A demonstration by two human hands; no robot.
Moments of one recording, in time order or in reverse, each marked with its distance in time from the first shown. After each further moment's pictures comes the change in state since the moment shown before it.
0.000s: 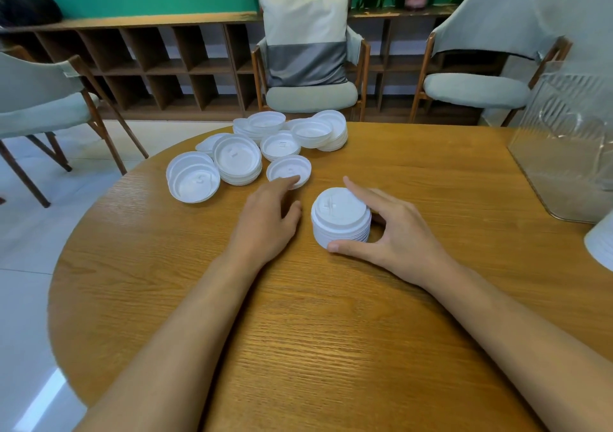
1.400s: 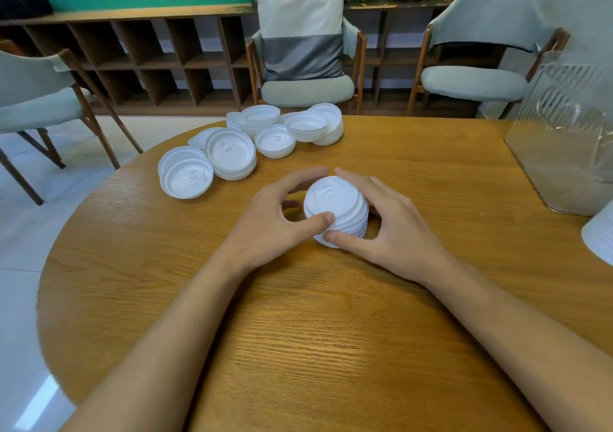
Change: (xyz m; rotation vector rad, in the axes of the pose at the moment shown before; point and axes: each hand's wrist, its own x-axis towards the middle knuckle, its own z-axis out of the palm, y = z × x) left_hand -0.019 0.036 -0.019 -0.528 -0.227 0.051; right_hand -0.001 0.002 0.002 -0.004 0.059 -0.129
